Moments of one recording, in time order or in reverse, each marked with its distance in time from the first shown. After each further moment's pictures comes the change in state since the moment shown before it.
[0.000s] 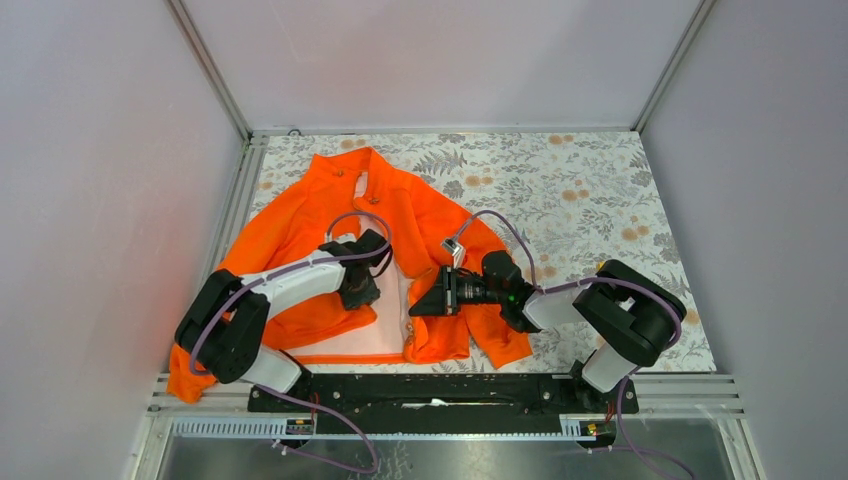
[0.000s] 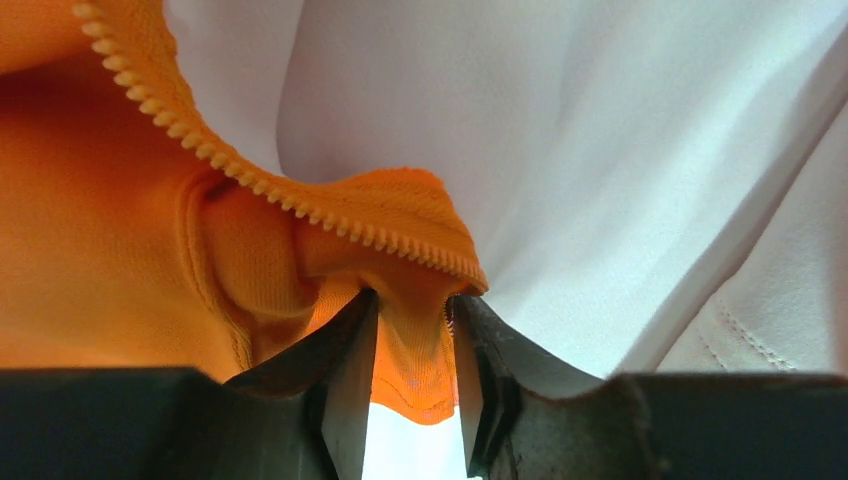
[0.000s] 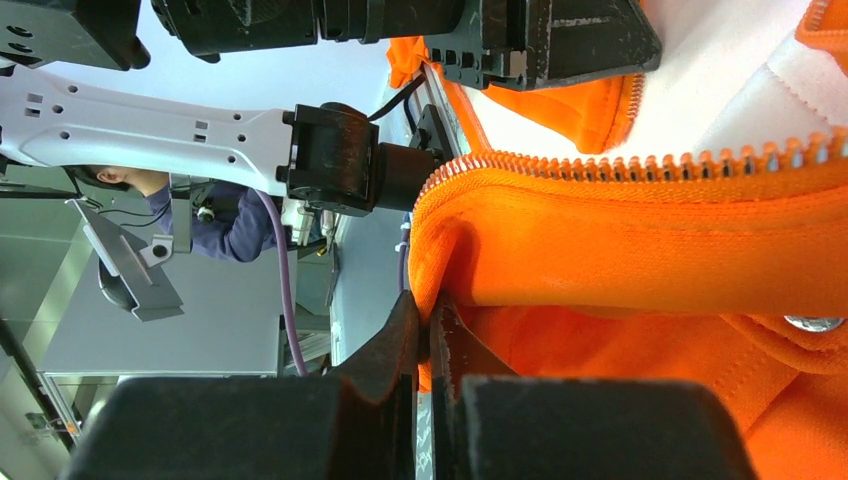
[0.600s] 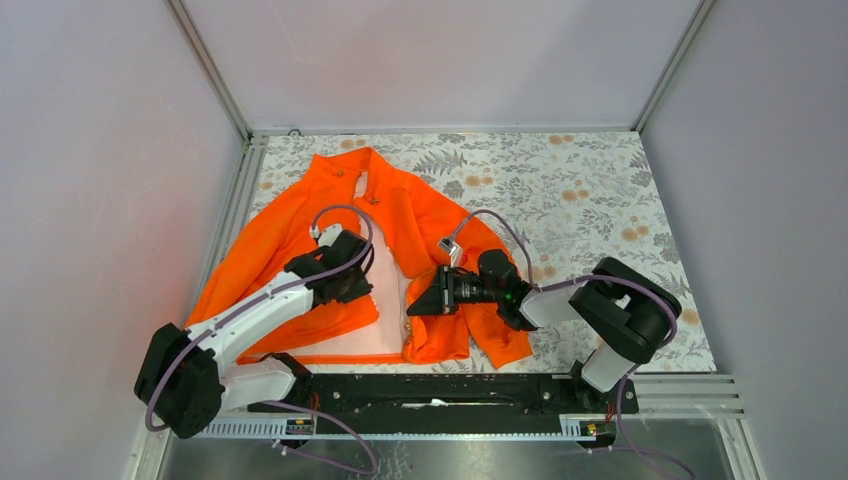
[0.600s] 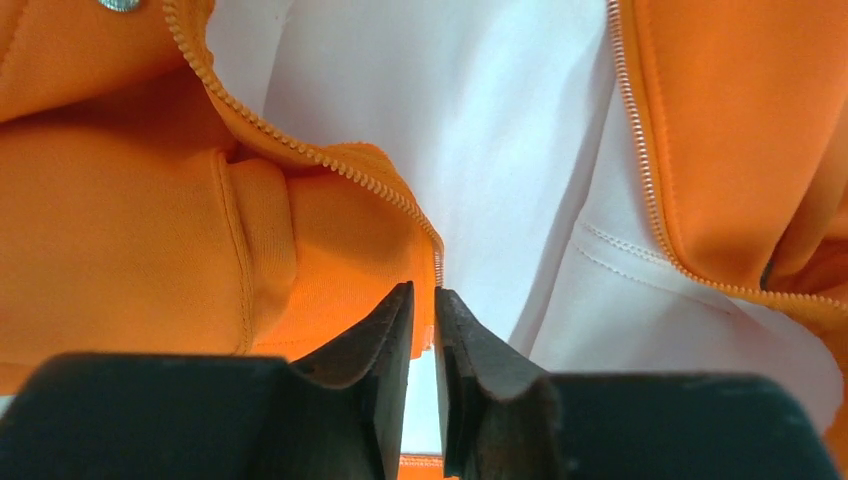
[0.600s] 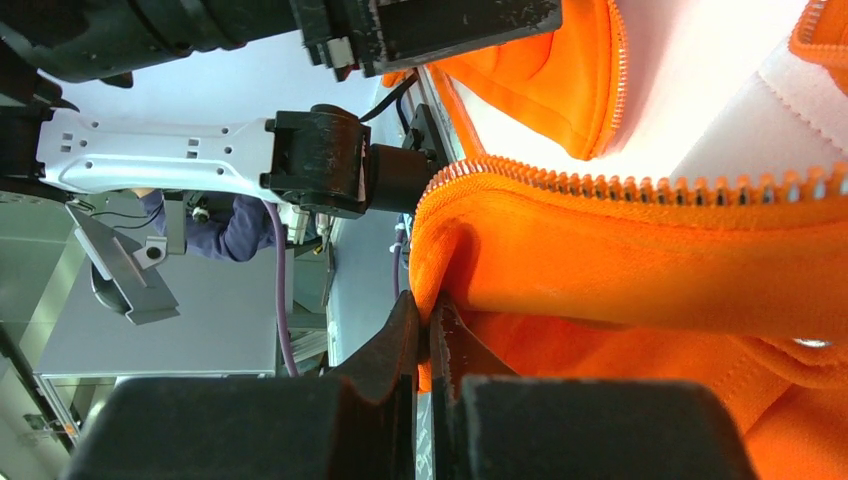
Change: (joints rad) left arm 0.000 -0.292 -0.050 0.016 0.008 0.052; right arm 0.001 0.012 0.017 -0.023 0.000 -0.010
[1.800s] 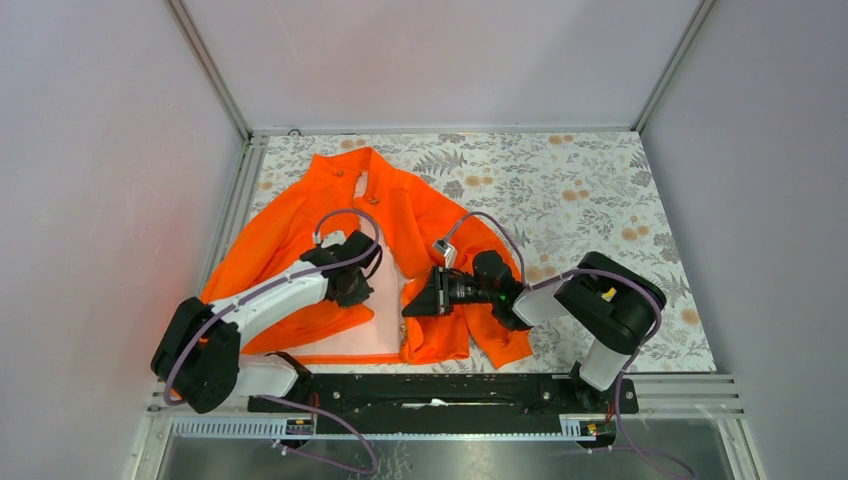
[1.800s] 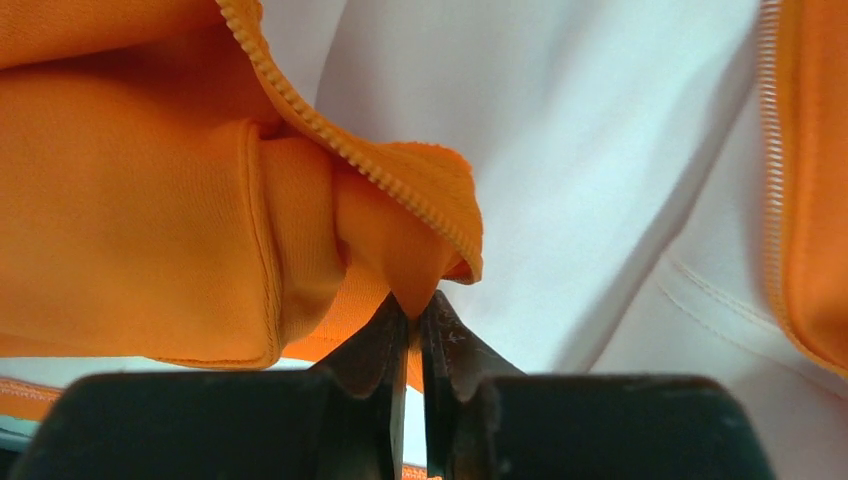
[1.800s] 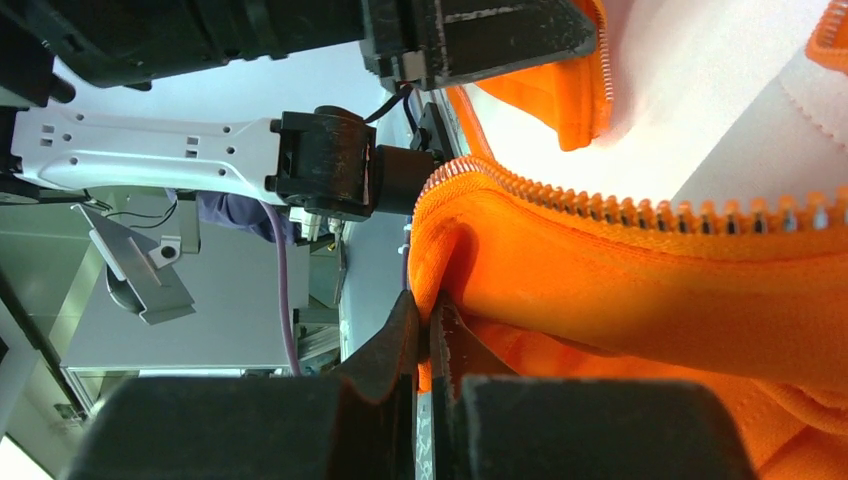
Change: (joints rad) left arm 0.000 0.152 0.021 -0.055 -0.025 -0.087; right arm 0.016 0.088 0.020 0.088 -0.007 0.050
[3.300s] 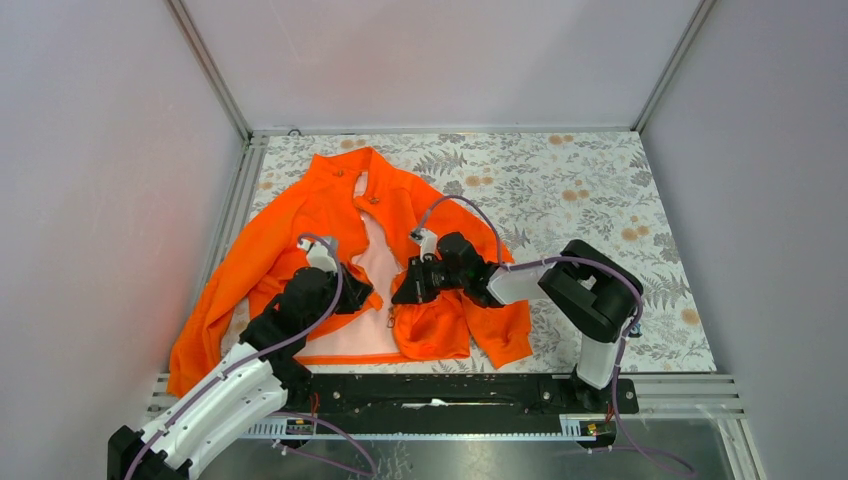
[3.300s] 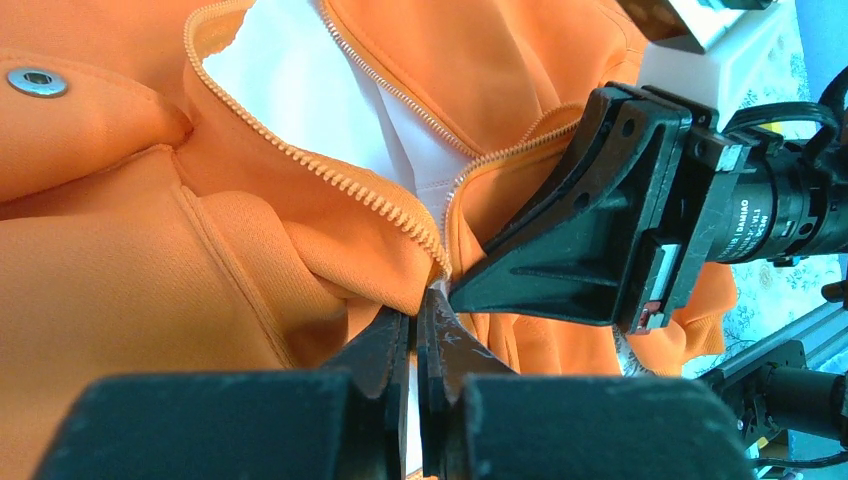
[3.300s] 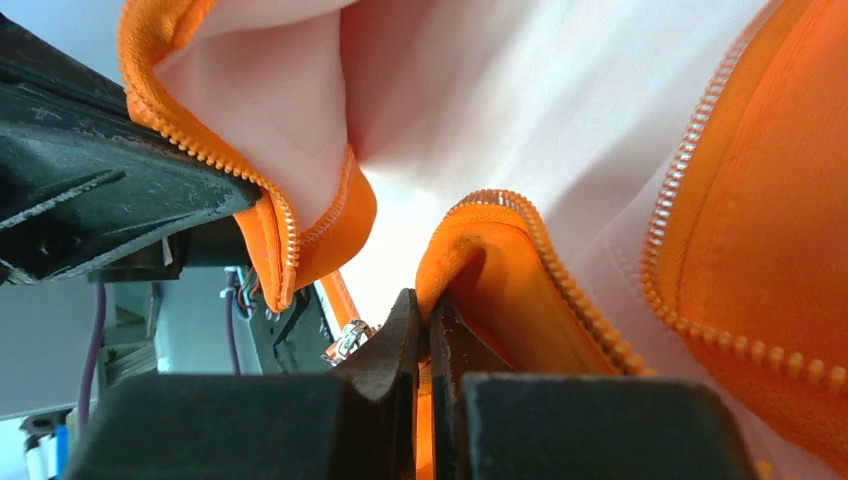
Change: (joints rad) left arm 0.018 -0.763 -0.388 0.435 0.250 0.405; right arm 0.021 0.124 0.305 -0.494 0.151 -0.398
